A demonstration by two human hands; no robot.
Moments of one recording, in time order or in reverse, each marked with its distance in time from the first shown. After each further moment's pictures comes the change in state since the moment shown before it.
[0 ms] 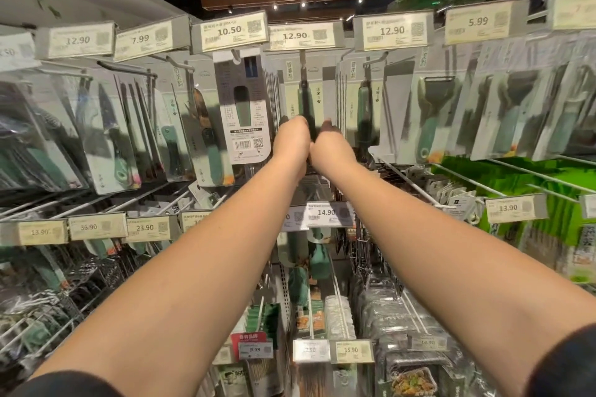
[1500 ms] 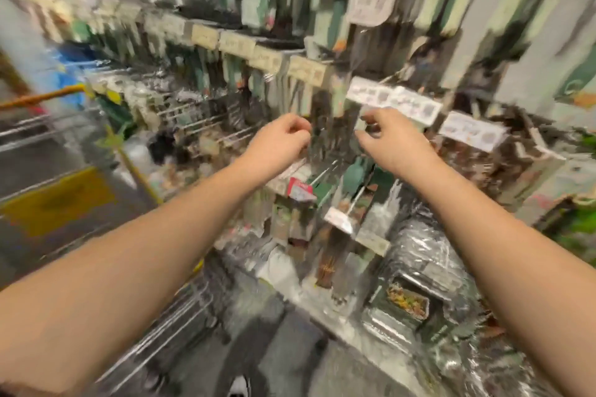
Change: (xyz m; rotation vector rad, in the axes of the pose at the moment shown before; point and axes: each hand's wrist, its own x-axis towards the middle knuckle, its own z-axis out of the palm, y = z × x) left_hand -0.213 -0.135 -0.128 0.560 0.250 0.015; right_hand -0.176 0.070 0.021 0.002 -0.361 -0.613
